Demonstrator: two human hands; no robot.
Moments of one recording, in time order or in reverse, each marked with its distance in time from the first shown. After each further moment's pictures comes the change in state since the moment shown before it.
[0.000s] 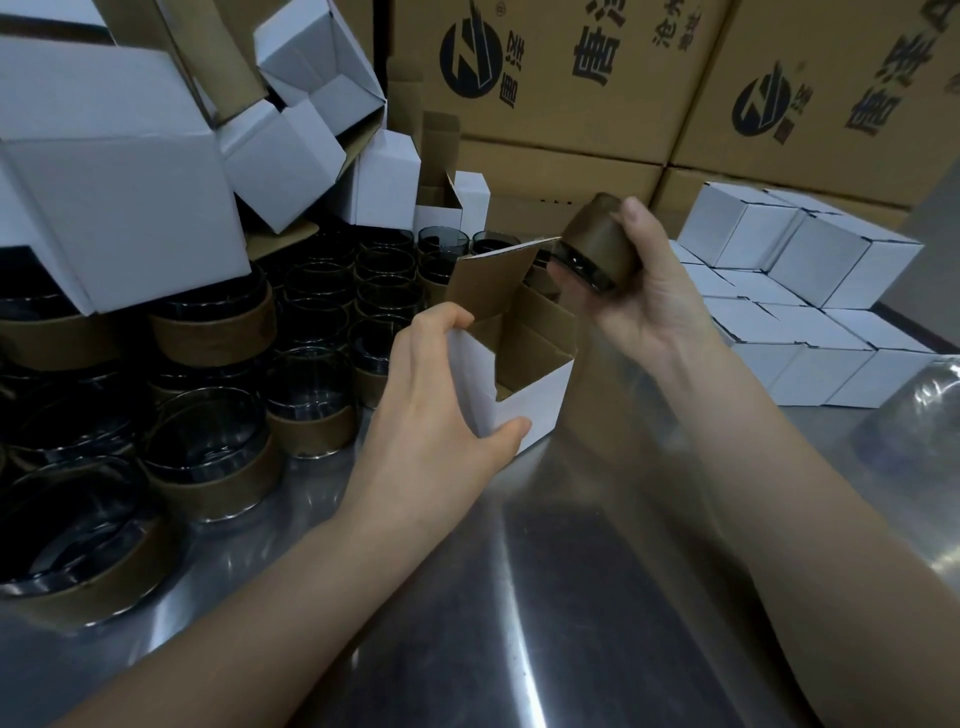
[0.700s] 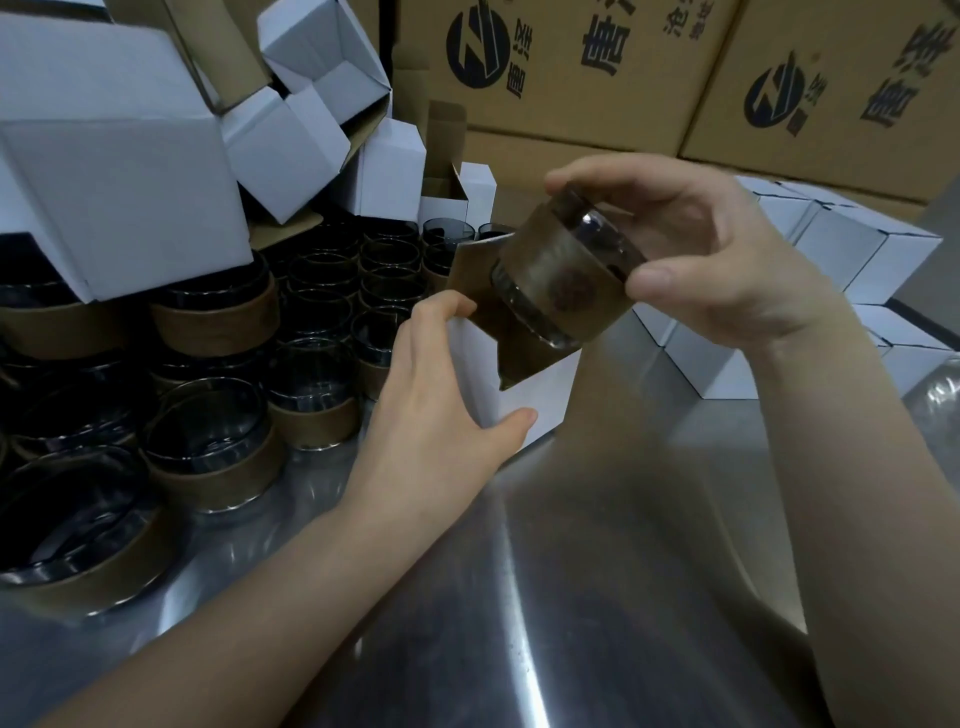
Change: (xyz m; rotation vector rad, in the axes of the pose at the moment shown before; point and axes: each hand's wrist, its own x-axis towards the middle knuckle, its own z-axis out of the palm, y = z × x) left_hand 0.001 0.004 -0.001 -0.016 0.009 -0.035; right_hand -0.042 -0.045 0.032 -0.854 -0.711 -0.126
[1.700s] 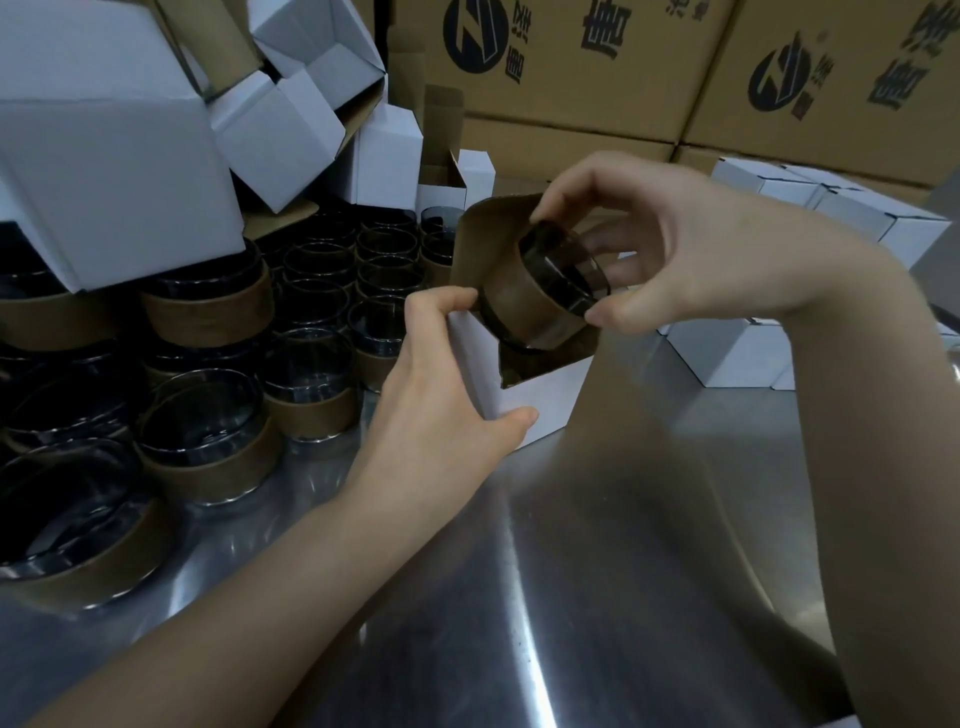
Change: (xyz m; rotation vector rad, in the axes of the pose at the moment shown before) left_hand 0.000 -0.002 0.001 -0.078 -0.036 -0.042; right_hand 0.003 -0.022 0.001 -0.384 -0.072 0.312
